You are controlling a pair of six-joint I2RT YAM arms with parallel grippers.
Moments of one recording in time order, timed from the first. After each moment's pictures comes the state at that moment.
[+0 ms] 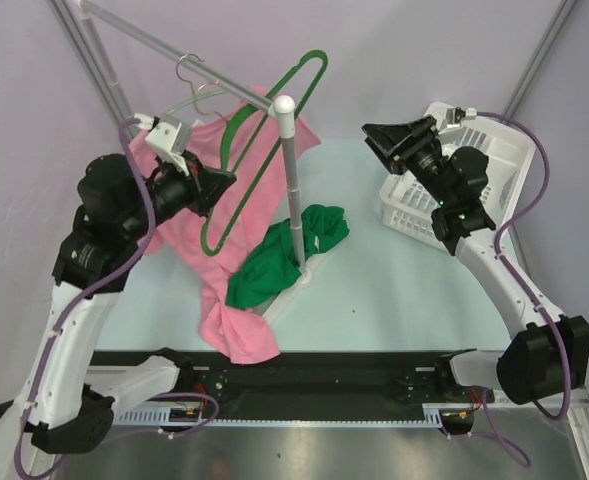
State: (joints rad) left arm -0.41 1.02 1.52 -0.63 0.28 -0.14; right arm 0.26 1.29 1.12 0.41 -0.35 1.23
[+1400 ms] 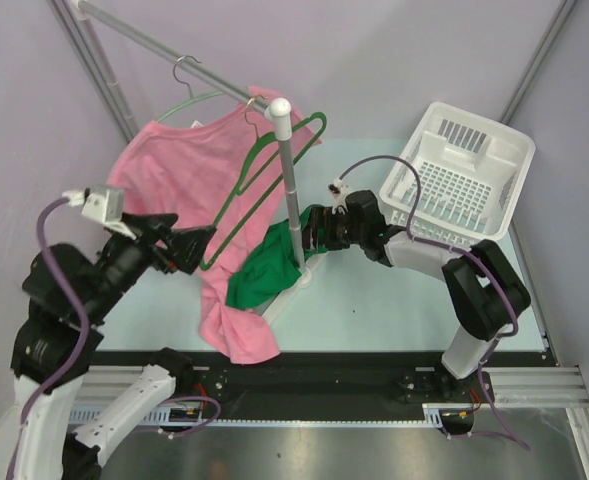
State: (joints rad) left arm -0.43 0.69 1.35 -0.71 0.12 -0.32; right arm 0.57 1.67 0.99 0.18 -0.38 0.55
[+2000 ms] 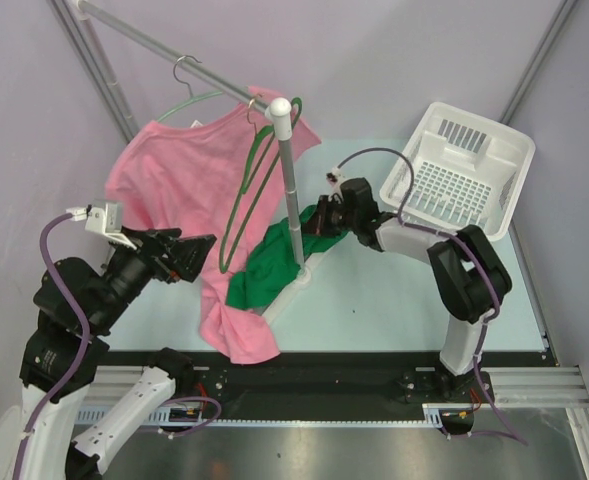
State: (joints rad) left arm -0.43 0.54 1.20 -0.69 0.07 -0.46; right arm 0.56 1.87 1.14 0.18 -0.40 0.64
